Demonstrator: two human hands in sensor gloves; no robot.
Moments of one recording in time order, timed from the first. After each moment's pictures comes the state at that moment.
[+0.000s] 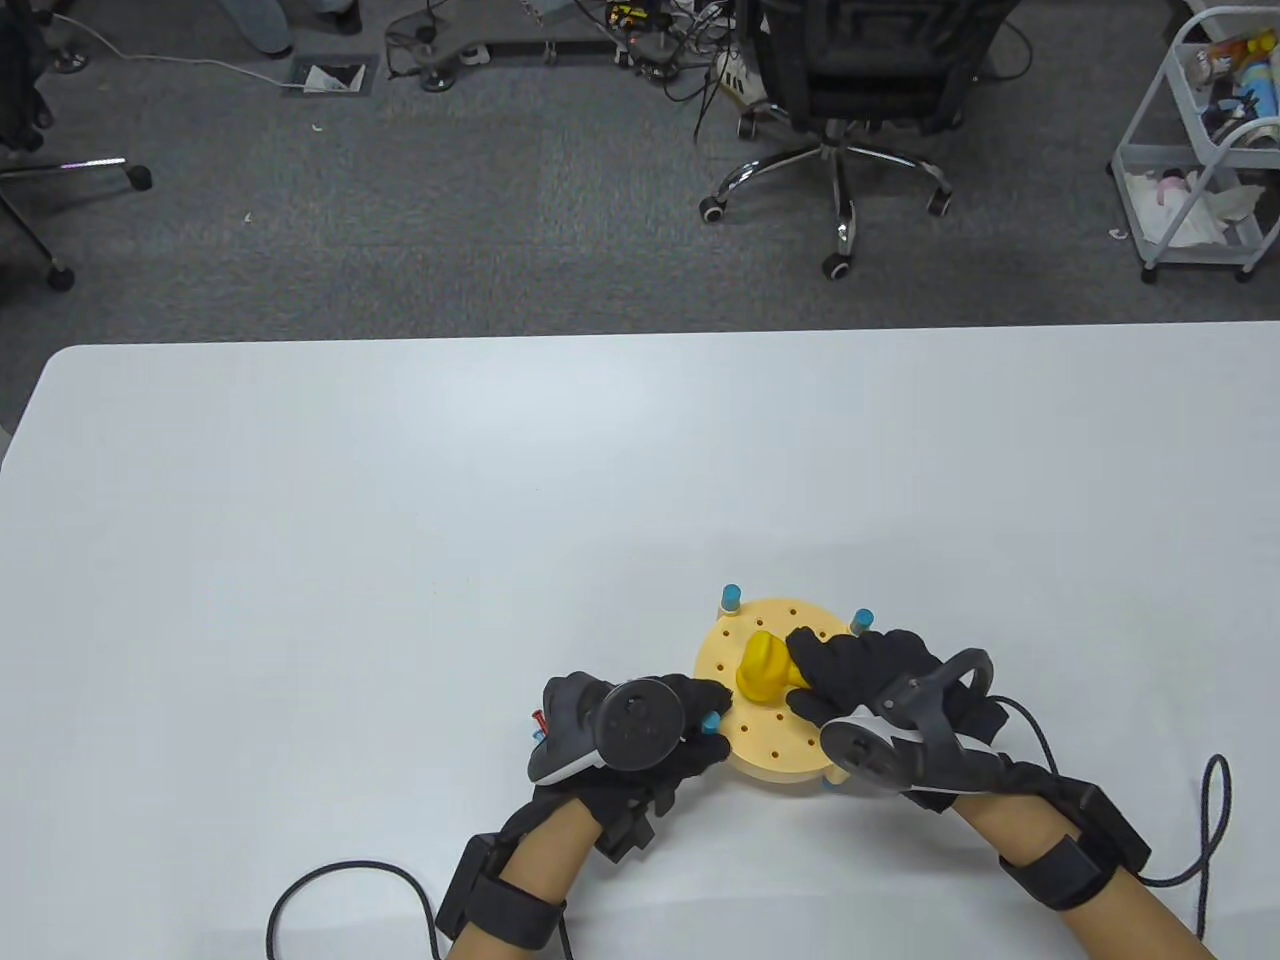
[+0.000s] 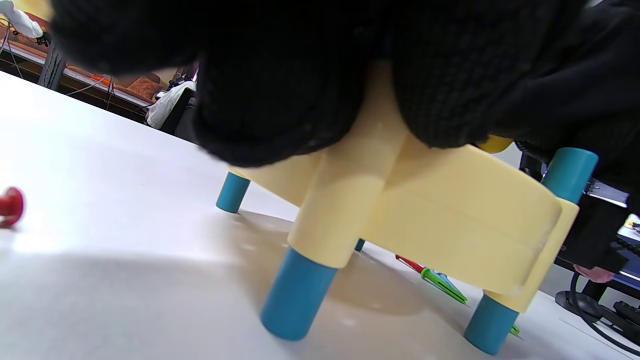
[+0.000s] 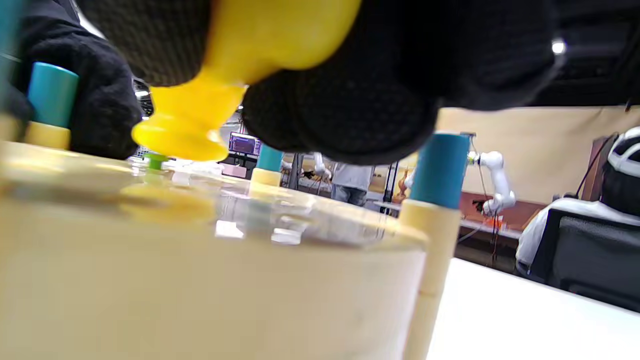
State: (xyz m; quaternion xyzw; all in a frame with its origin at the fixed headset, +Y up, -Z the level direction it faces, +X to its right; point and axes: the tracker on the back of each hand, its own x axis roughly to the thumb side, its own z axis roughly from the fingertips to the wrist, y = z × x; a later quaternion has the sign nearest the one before) left_hand -0.057 -0.738 -0.231 -0.02 -0.29 0.22 0.93; right_hand 0.161 -0.699 -0.218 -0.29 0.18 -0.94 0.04
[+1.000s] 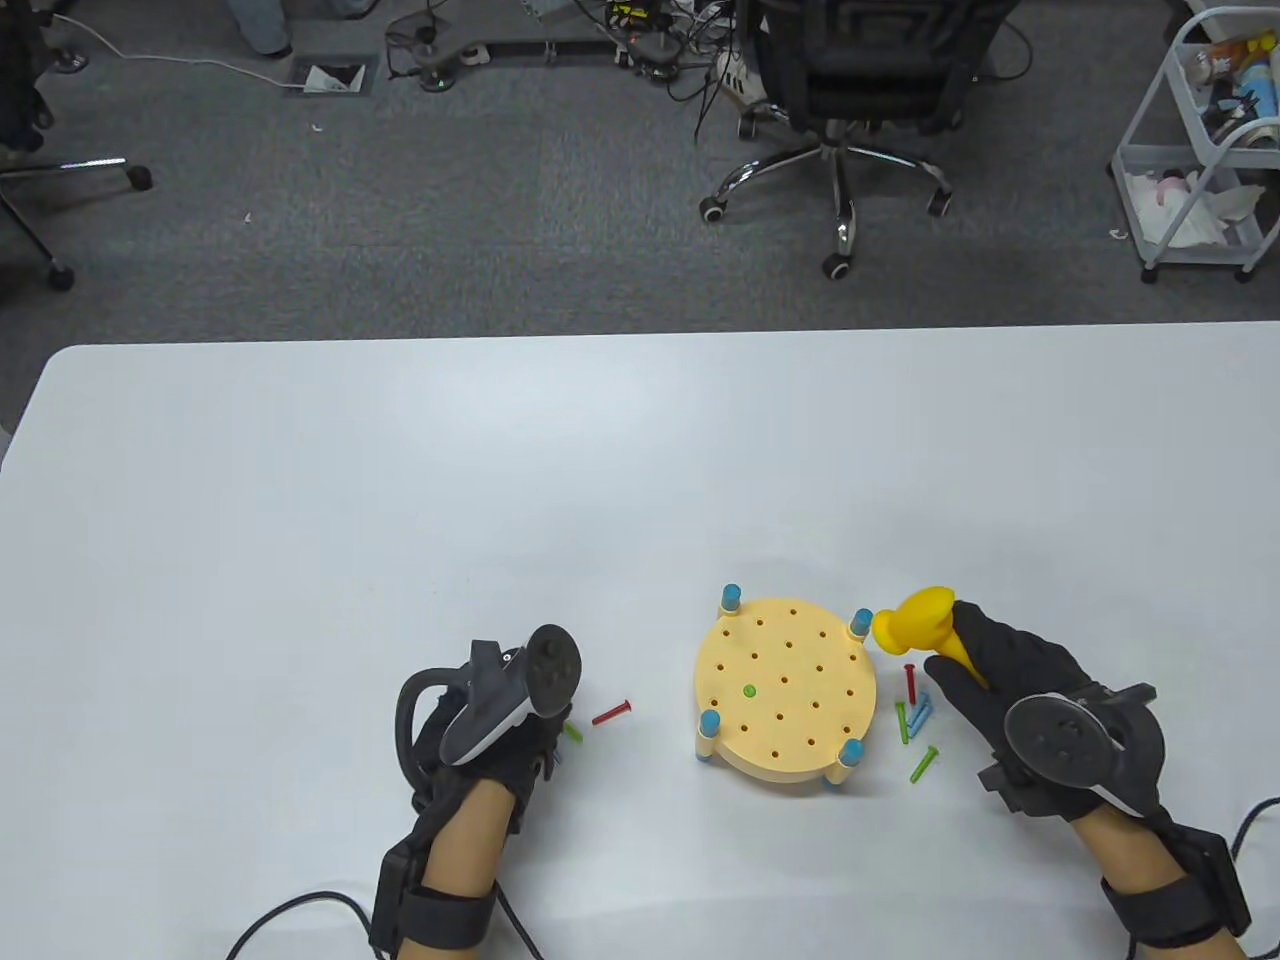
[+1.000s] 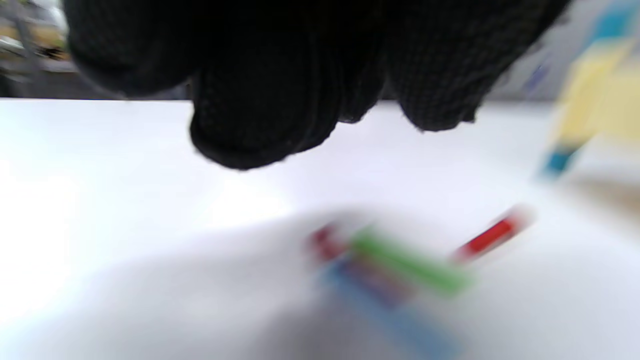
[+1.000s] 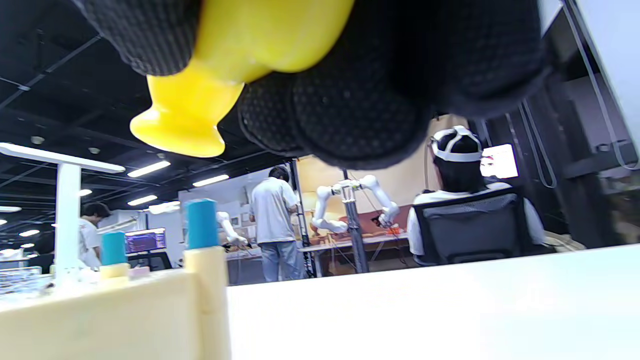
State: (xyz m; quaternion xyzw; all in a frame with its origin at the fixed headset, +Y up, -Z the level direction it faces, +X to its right) left_hand -0.151 -0.734 -0.256 -0.14 -0.01 -0.05 0.99; right_hand 0.287 -0.705 -0.209 -0.10 0.23 -0.96 -0.13
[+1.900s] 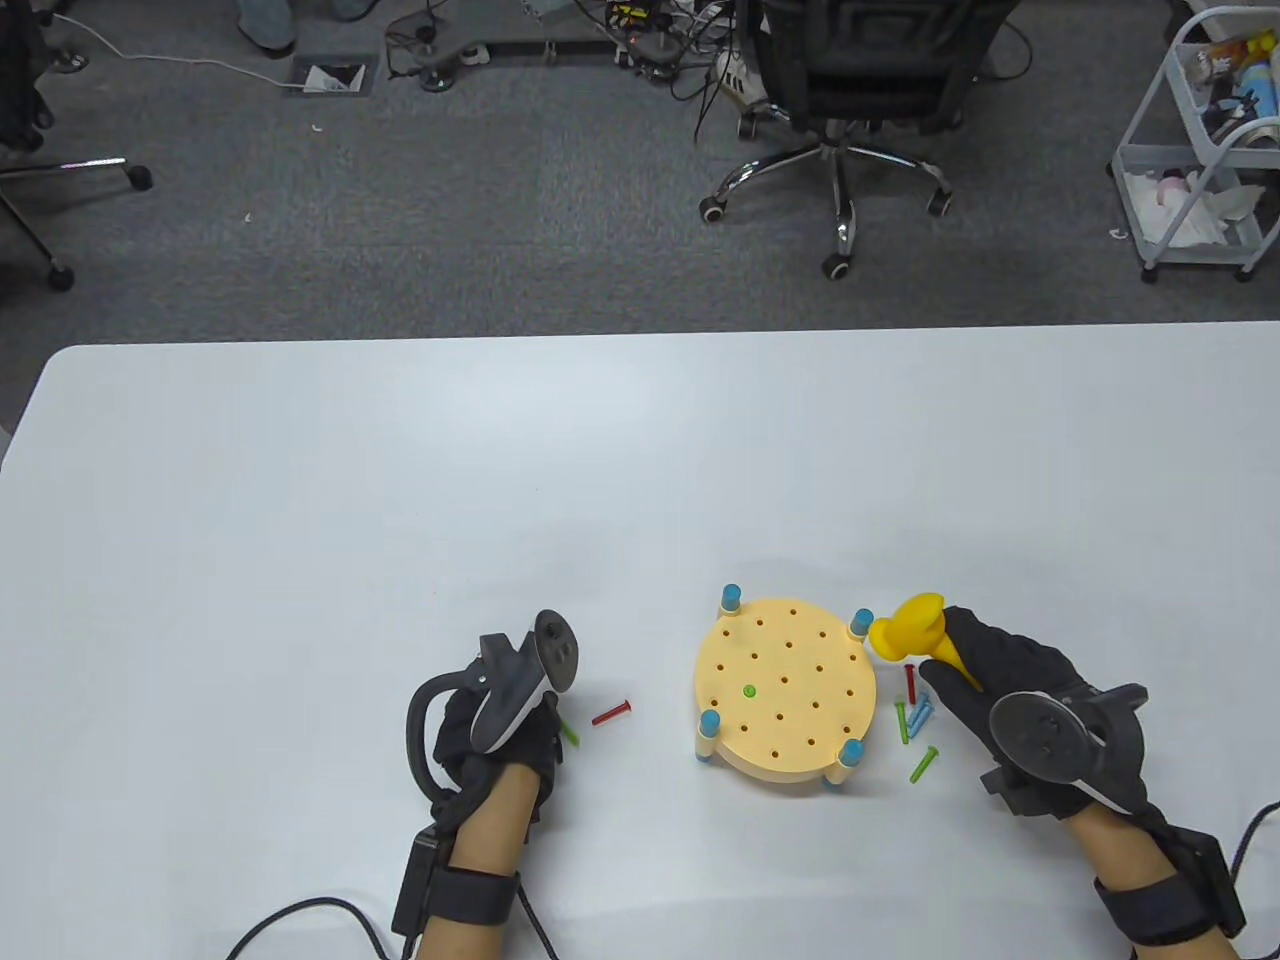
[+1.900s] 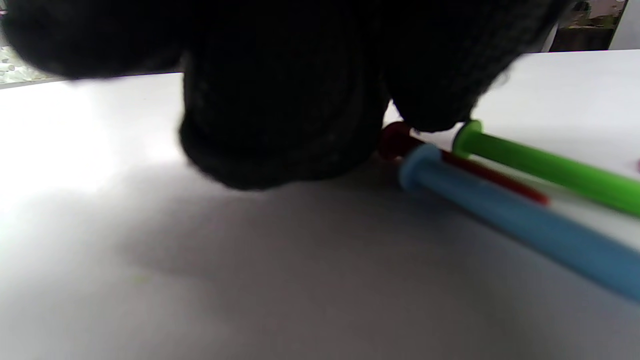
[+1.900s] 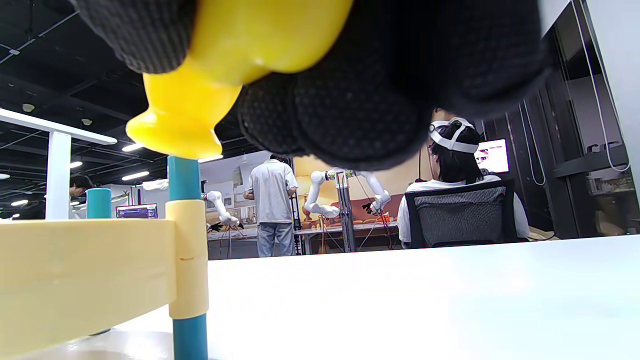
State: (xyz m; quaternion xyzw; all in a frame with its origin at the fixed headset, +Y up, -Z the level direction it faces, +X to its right) left_hand -0.149 -0.762 -0.268 -0.13 0.09 -0.02 0.99; right_hand 0.279 -0.712 -0.211 -0.10 0.21 -0.97 -0.10
